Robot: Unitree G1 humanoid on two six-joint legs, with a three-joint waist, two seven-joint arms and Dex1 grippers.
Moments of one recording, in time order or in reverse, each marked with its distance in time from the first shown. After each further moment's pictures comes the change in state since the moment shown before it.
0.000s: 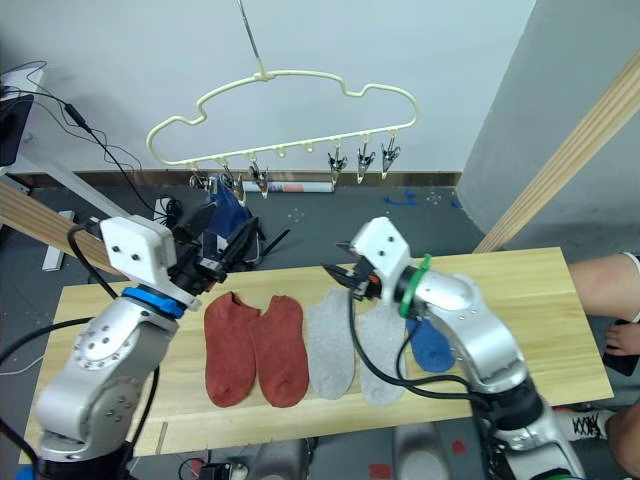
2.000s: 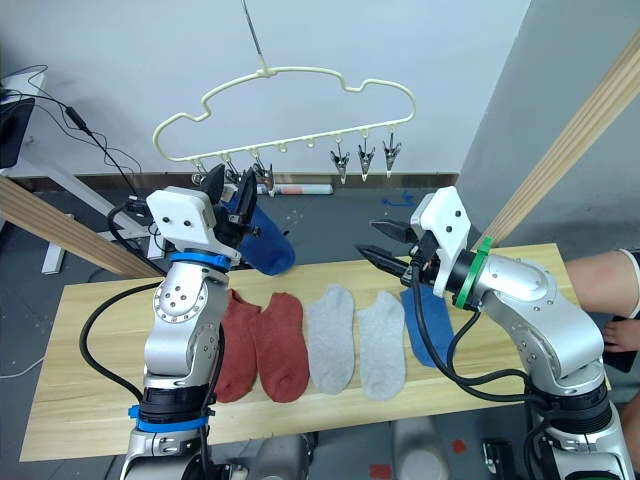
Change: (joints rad) left arm -0.283 -0.256 0.001 0.420 0.304 -0.289 0.067; right arm -0.006 -0.137 -0.193 -0.100 0.301 0.107 -0.008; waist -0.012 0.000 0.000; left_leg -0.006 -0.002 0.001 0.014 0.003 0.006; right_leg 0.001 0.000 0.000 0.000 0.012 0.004
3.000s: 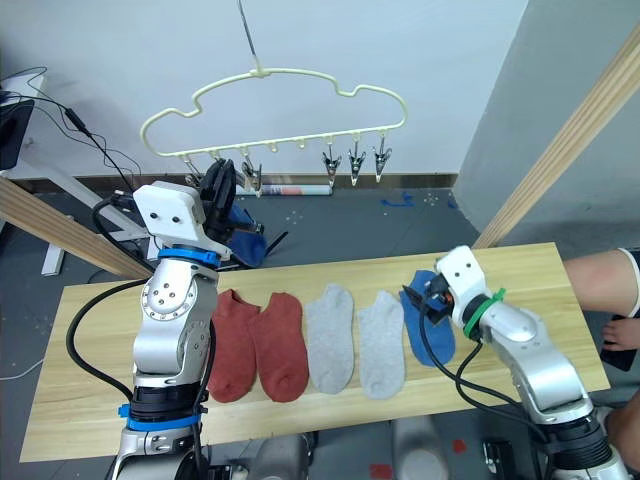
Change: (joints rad) left arm -0.003 0.039 0.022 -0.033 -0.014 0.031 -0.029; right arm 0.275 0.019 0.097 0.347 -0.364 -0.256 -0.211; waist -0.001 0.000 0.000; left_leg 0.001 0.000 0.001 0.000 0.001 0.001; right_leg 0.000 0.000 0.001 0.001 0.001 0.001
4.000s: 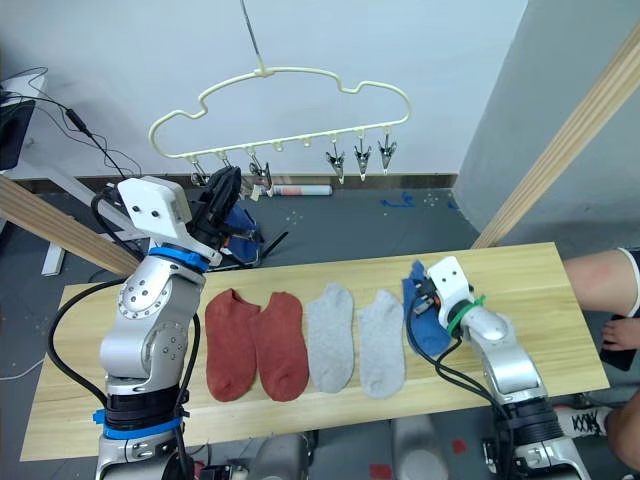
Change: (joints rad) left arm 0.002 0.070 0.072 -0.115 -0.239 0.261 -0.116; right arm -0.164 0.127 0.033 0.151 -0.077 -0.139 0.103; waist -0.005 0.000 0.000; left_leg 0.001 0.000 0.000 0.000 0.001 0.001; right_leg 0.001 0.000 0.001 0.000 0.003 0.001
